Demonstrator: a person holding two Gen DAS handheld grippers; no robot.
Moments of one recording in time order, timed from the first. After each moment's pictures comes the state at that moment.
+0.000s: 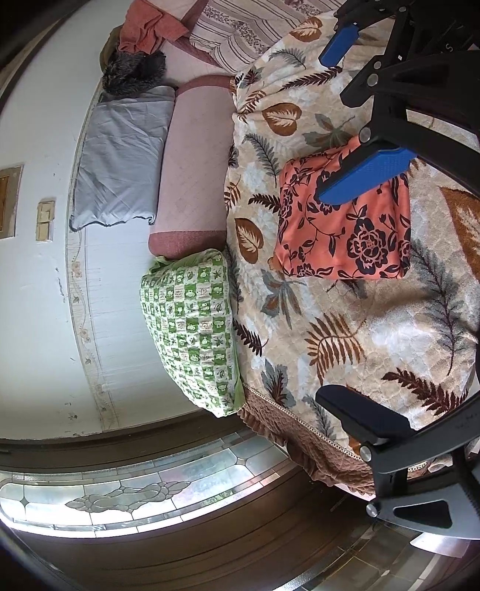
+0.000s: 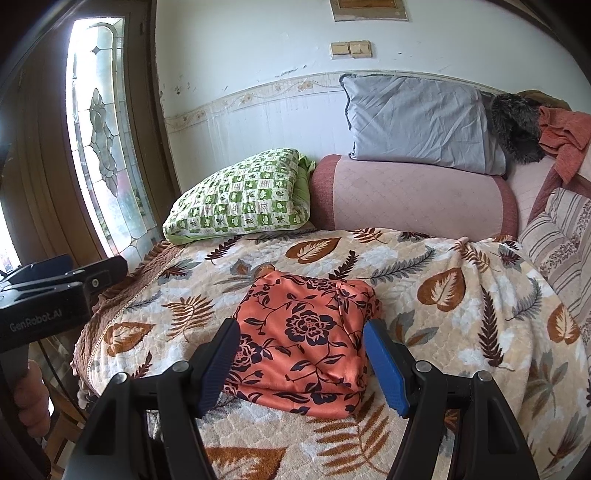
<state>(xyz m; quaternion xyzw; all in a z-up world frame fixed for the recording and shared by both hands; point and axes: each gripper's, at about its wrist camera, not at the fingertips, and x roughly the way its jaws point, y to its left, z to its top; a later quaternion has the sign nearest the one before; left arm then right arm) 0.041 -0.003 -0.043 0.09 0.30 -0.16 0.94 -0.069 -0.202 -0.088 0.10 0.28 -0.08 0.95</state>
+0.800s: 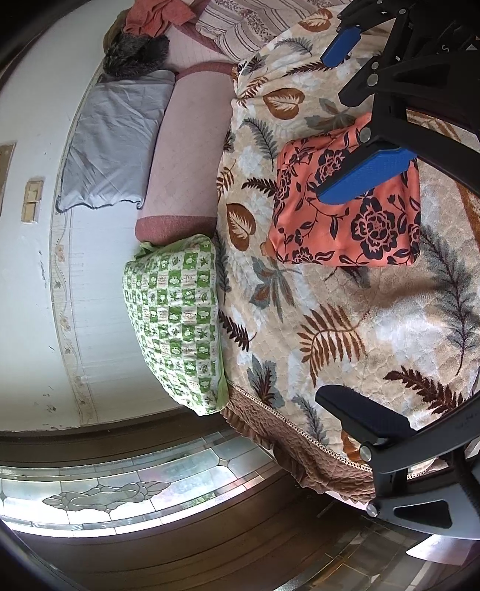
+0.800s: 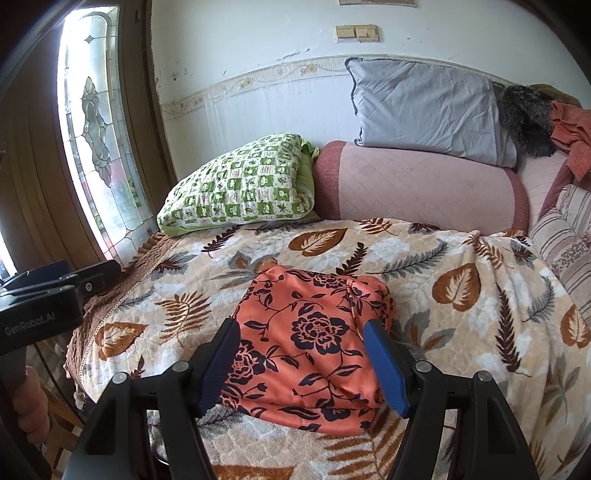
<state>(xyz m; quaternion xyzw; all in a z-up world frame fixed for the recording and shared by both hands) 0.088 0.008 -0.067 0.07 0.33 -0.15 0.93 -0.021 -0.198 -0.108 0.10 0.30 -0.08 0.95</state>
